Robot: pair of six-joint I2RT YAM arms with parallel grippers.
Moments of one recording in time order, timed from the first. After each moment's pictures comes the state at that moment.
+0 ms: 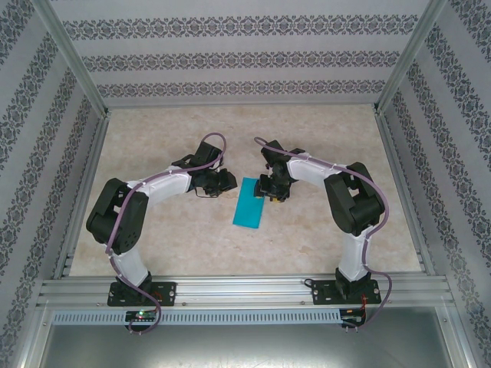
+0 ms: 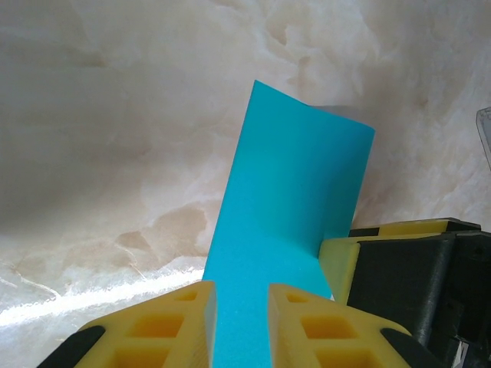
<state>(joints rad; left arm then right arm) -0.47 1.76 1.11 -0.34 0.35 -0.80 0.49 1.95 1.28 -0.72 -0.27 0.64</state>
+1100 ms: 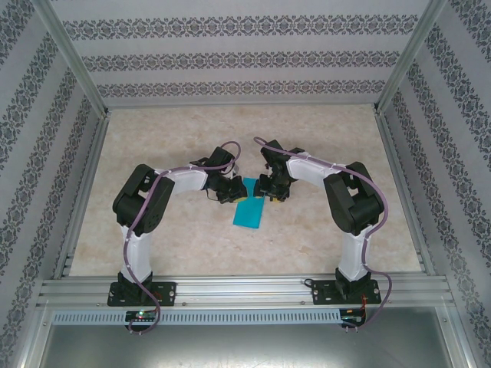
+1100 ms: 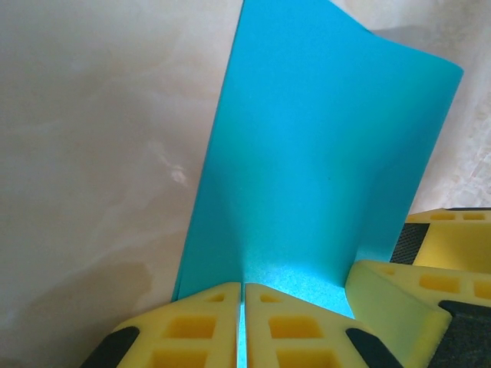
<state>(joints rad) -0.50 2.01 1.21 -0.31 0.54 -0.80 0.49 1.95 1.29 -0.73 -0.27 0.64</state>
